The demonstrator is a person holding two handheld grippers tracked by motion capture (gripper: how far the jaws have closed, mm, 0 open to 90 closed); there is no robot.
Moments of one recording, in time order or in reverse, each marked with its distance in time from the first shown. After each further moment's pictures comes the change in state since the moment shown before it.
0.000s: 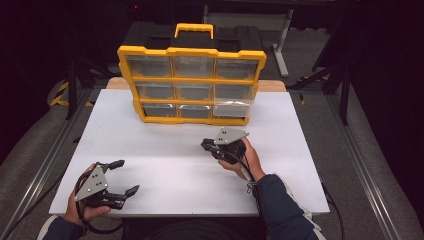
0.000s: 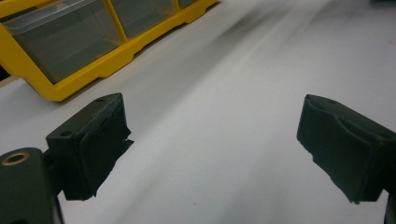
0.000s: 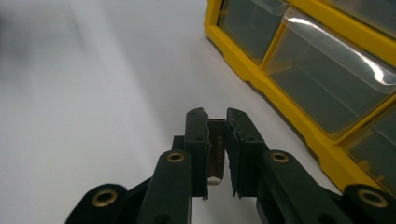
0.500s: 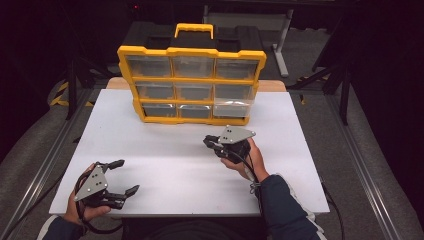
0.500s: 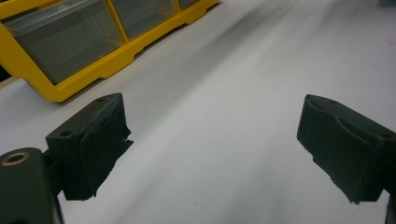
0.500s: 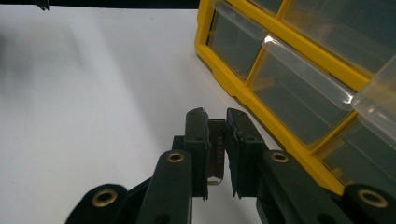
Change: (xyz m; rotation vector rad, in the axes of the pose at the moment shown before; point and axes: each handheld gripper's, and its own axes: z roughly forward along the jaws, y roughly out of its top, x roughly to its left) left arm 0.000 0.000 0.000 -0.002 -0.003 0.001; right arm 0.000 0.009 -0.017 -0.047 -0.039 -0.008
